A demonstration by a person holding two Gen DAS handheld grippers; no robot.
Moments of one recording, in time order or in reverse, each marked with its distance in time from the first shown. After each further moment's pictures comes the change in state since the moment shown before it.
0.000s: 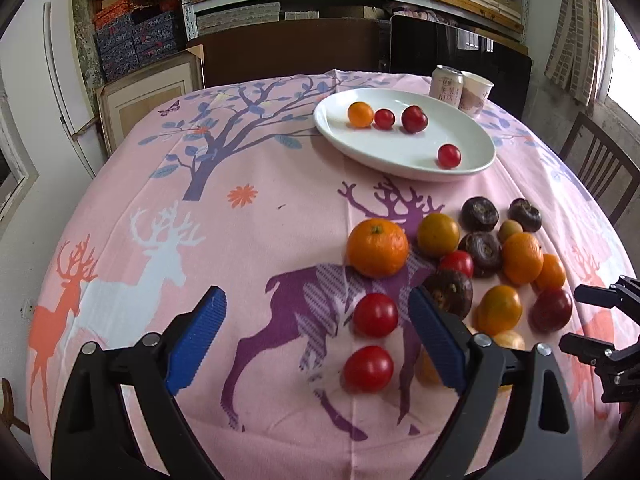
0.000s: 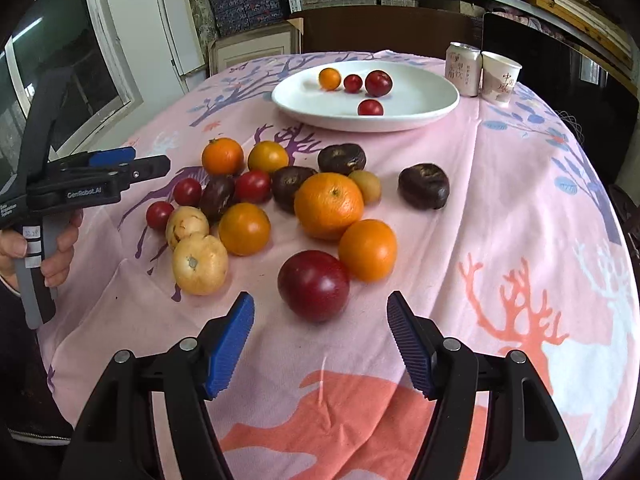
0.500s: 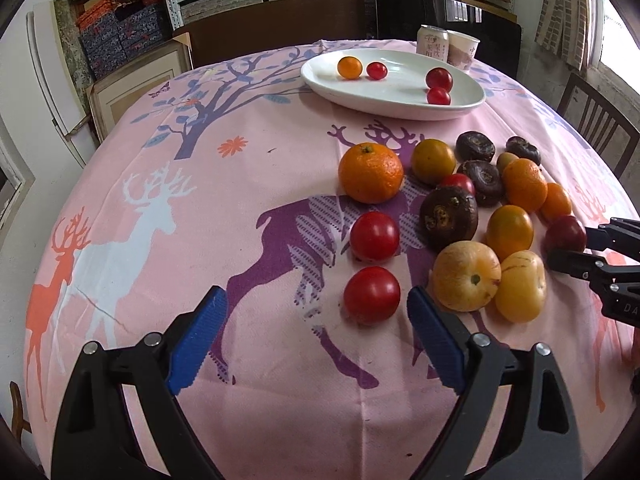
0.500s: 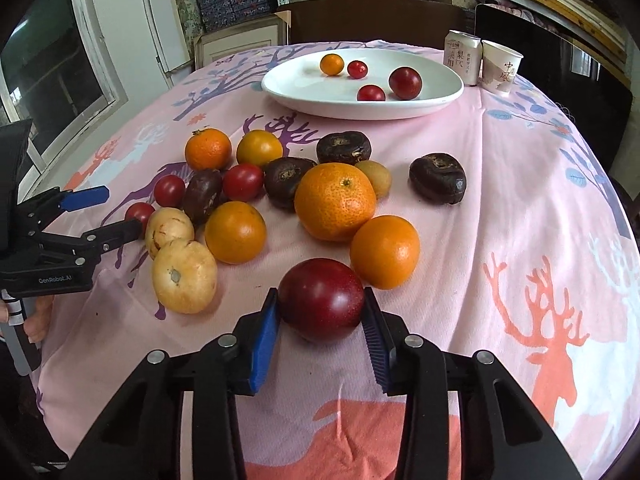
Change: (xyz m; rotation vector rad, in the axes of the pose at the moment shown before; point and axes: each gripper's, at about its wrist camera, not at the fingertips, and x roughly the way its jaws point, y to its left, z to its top) left arm 0.009 -0.008 -0.037 0.071 0.071 -0.005; right arm 0.022 0.008 0.004 0.025 0.009 -0.041
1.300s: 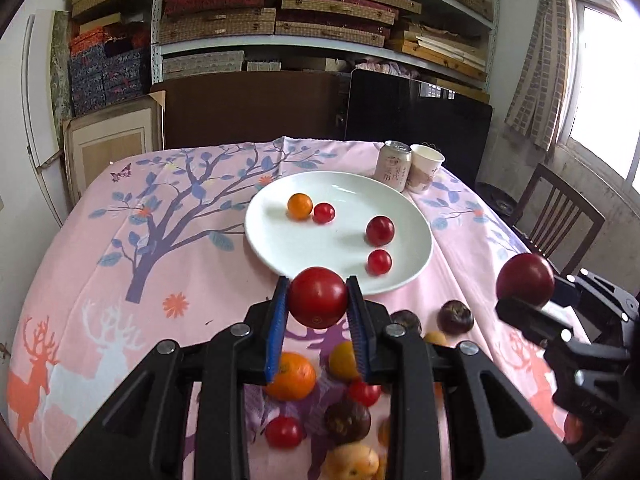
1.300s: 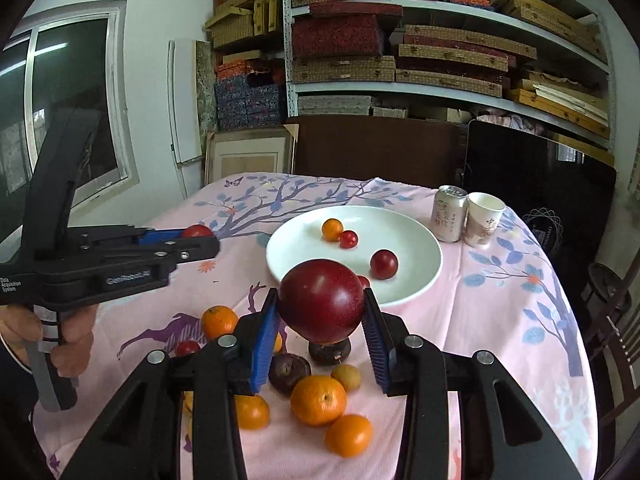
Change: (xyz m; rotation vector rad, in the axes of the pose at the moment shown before) left arm -0.021 -0.026 0.134 -0.081 -0.232 -0.155; right arm -0.059 -0.001 0.088 -0.079 -0.384 -0.026
